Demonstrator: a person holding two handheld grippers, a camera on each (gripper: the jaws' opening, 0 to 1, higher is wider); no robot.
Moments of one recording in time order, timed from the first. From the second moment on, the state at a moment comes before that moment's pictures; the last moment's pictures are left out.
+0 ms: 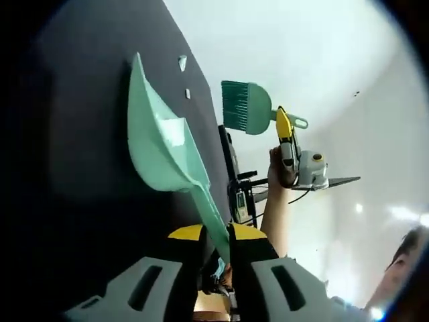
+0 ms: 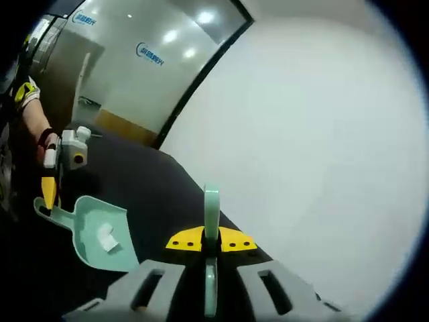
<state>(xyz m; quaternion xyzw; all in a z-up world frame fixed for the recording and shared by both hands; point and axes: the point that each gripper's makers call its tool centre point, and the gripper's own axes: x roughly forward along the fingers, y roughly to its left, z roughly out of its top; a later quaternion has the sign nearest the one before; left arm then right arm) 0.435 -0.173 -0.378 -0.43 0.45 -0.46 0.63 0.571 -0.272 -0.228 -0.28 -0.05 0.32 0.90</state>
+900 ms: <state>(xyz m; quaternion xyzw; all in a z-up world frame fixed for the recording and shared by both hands) 0.458 -0.247 -0.388 -0.39 0.48 -0.47 0.63 0.576 -0.297 -0.225 -0.29 -0.05 0.32 0.90</state>
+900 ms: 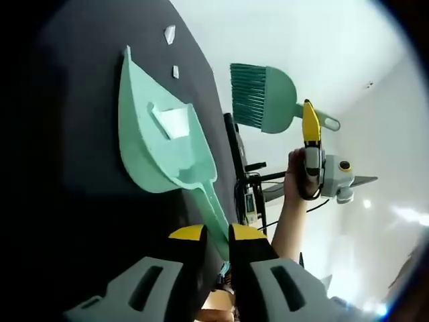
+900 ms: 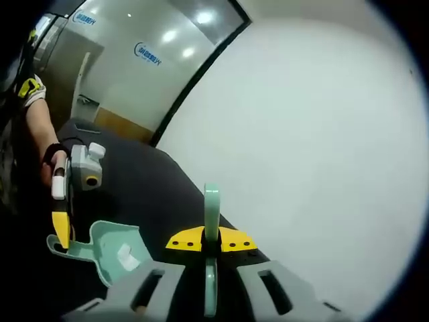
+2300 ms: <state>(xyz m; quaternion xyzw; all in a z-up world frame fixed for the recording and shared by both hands) 0.471 -0.257 -0.393 -0.39 0.49 -0.46 0.63 0.630 -0.247 -0.286 -0.32 -0.01 0.50 0.80</state>
